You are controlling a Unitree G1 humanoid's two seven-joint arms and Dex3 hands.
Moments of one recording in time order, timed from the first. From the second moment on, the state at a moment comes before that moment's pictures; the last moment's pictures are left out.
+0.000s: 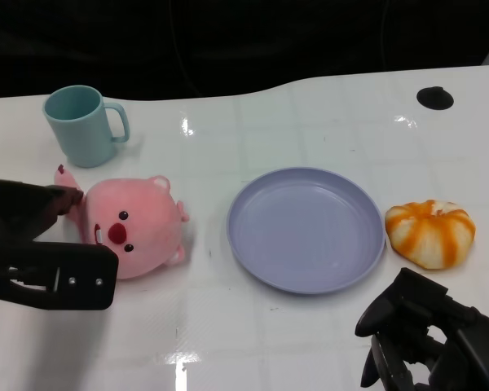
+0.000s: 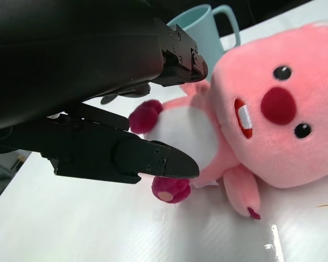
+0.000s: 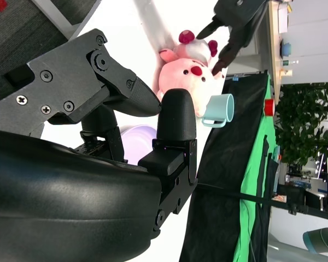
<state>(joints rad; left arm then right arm) -0.41 0.66 -0.32 0.27 0.81 0.06 -0.42 0.46 -0.11 0.15 -0.67 0.11 0.19 0.15</state>
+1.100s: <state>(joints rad) -0.69 0.42 -0.44 1.05 0.70 -0.21 0.16 0.47 -0.12 0.11 -0.68 0.15 0.20 0.19</state>
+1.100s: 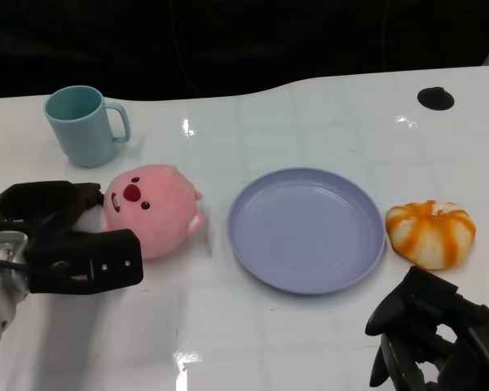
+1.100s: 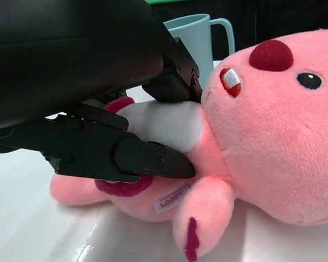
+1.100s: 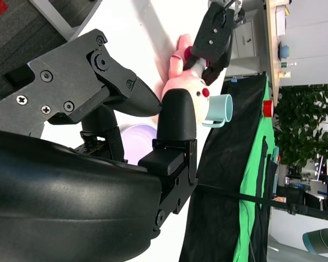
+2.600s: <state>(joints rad) -0.52 0.27 -0.39 0.34 0.67 0.02 0.16 0.45 -0.13 0.07 -0.62 0.18 0.18 0.23</state>
